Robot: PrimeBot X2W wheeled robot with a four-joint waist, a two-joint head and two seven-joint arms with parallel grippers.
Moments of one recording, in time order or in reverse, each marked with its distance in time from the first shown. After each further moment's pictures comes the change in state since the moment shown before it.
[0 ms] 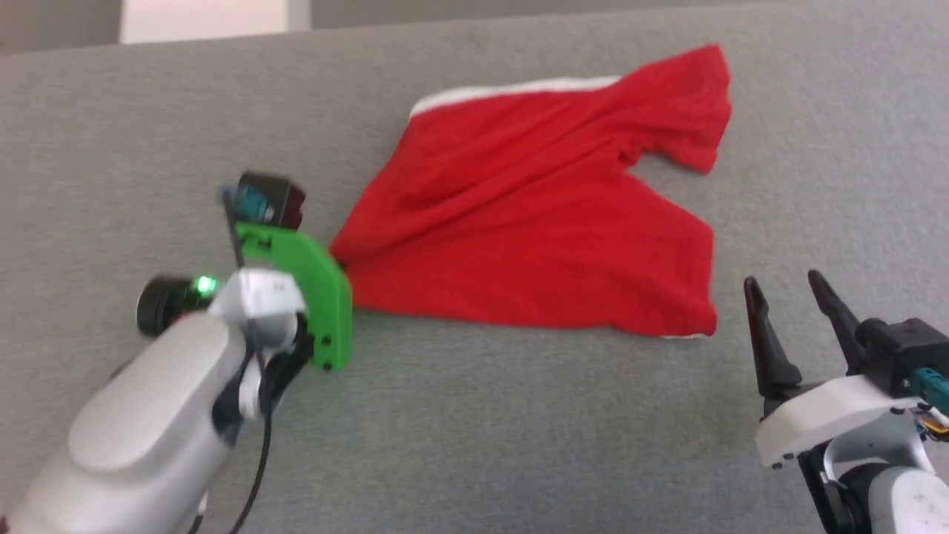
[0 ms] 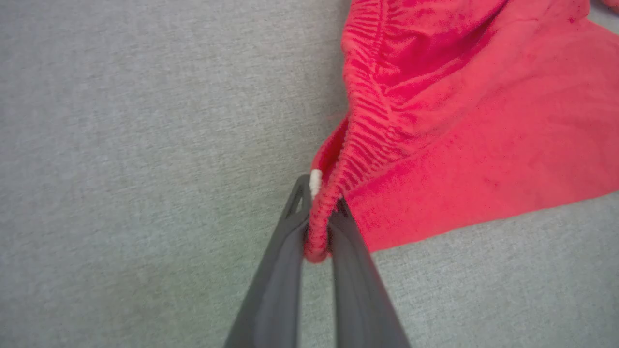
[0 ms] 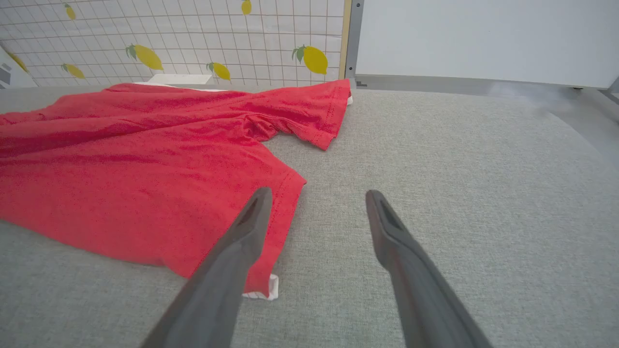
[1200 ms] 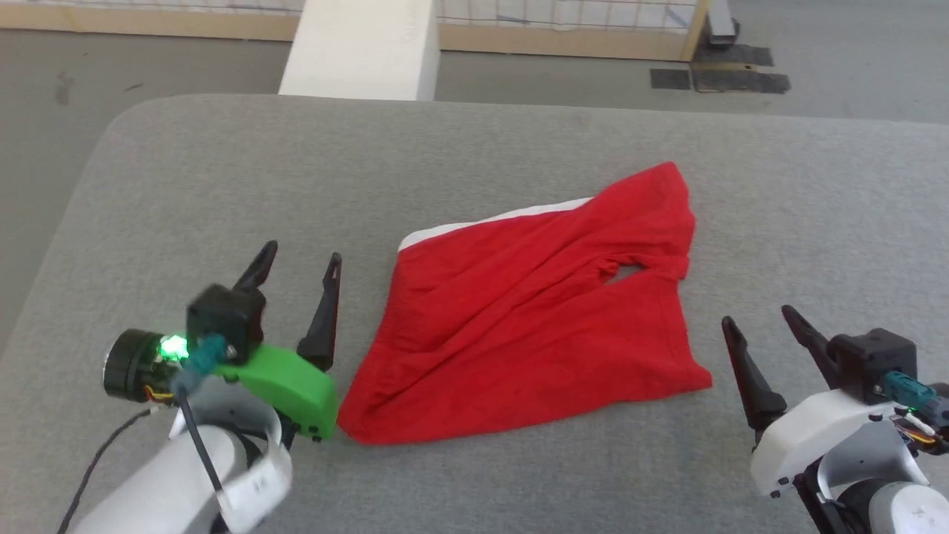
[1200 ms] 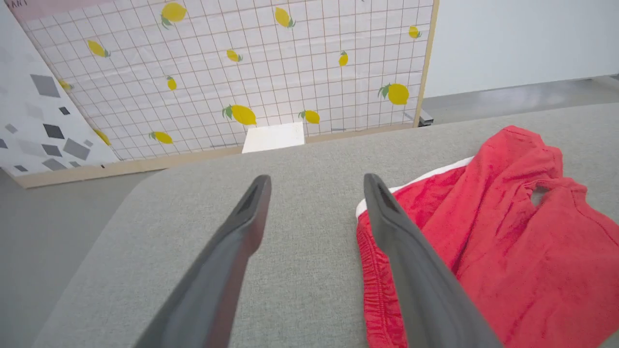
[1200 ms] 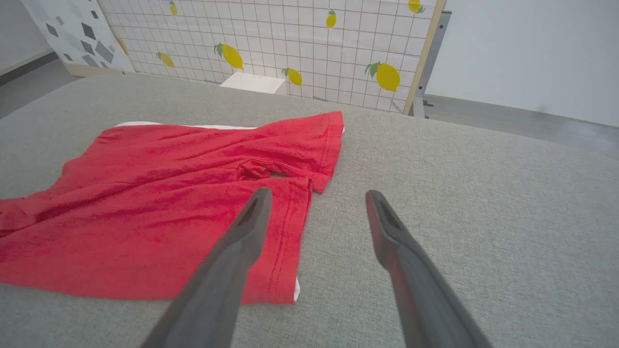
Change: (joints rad) left arm 0.268 0.064 0.051 -0.183 0.227 0.090 -0.586; right arm 0.041 -0.080 0.075 -0.009 0.053 0.000 0.124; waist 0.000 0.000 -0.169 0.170
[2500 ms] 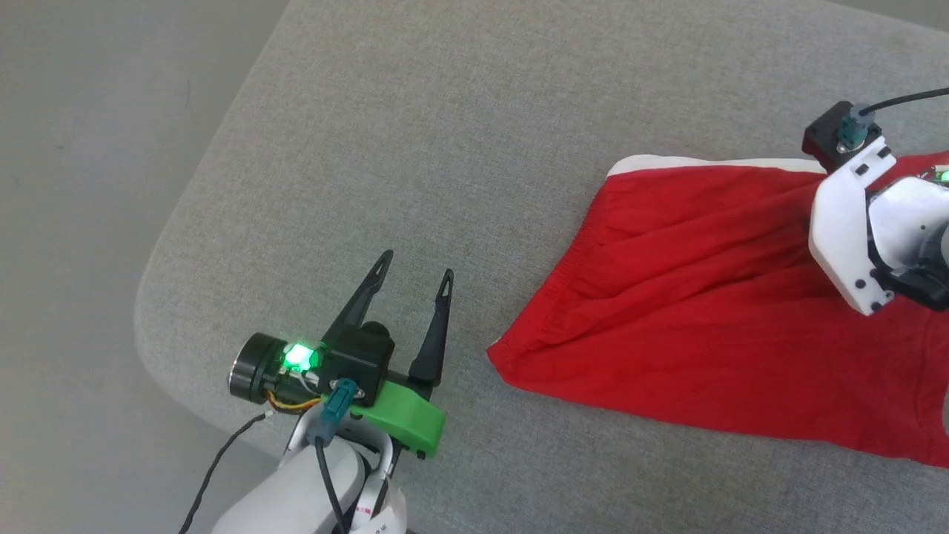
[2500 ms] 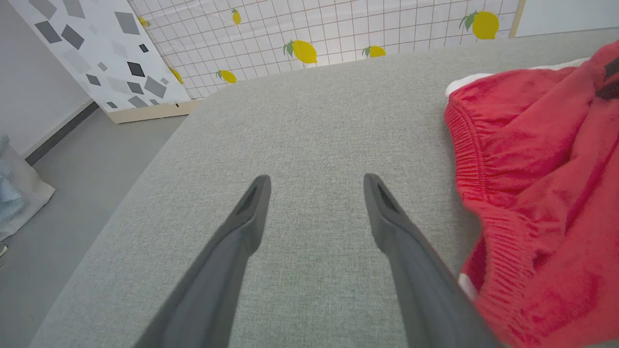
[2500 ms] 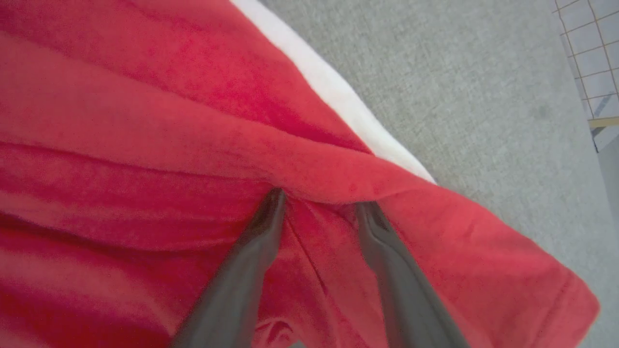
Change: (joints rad) left arm -0.040 -0.244 -0.108 0.196 0.170 -0.025 -0.205; right arm -0.802 -0.564 0.668 0.417 0.353 0.000 0.635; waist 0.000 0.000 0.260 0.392
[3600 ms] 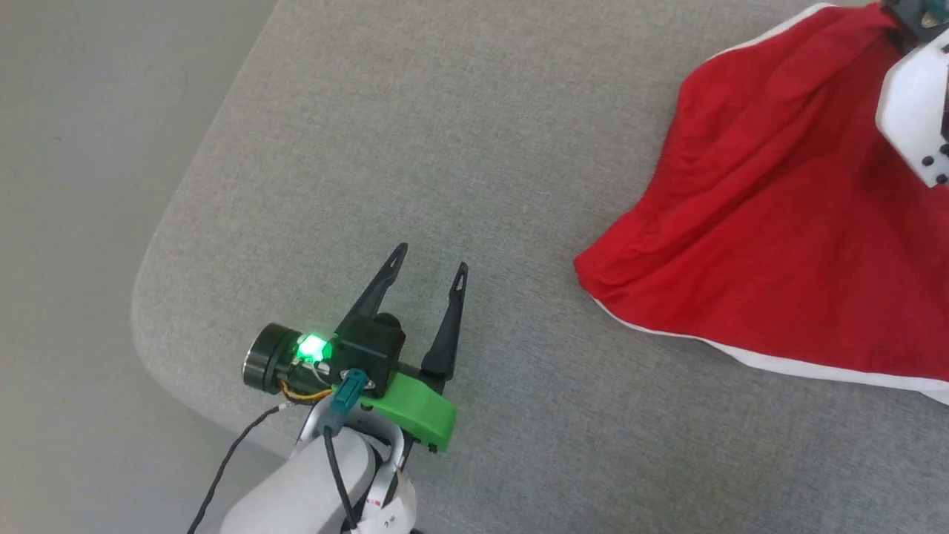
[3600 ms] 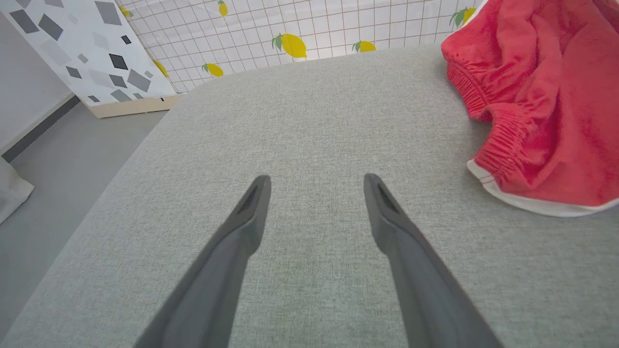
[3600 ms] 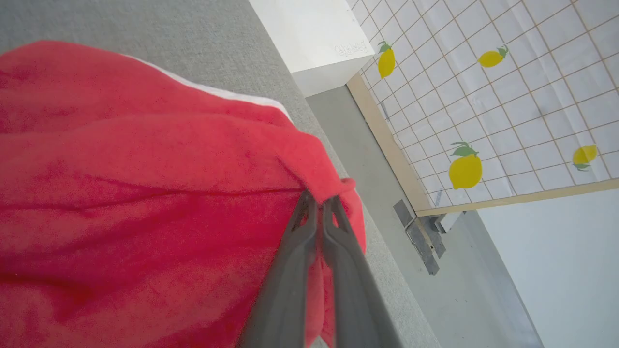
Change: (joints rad) left arm -0.019 -0.029 0.000 0.018 -0.008 -0.029 0.000; right arm -0.302 -0.012 0.115 0.268 -0.174 0.000 -0.468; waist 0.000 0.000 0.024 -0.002
